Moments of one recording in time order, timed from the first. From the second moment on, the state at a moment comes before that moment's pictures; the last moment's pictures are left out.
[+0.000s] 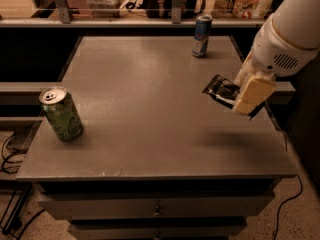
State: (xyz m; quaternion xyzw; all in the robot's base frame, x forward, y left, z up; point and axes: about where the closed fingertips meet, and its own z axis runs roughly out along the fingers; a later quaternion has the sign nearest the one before) arm 0.489 -0.170 0.945 -0.60 0.78 -0.02 0.17
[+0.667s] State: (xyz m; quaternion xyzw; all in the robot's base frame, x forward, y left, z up) arm 0.472 -0.080 0.913 -0.65 0.74 0.06 0.18
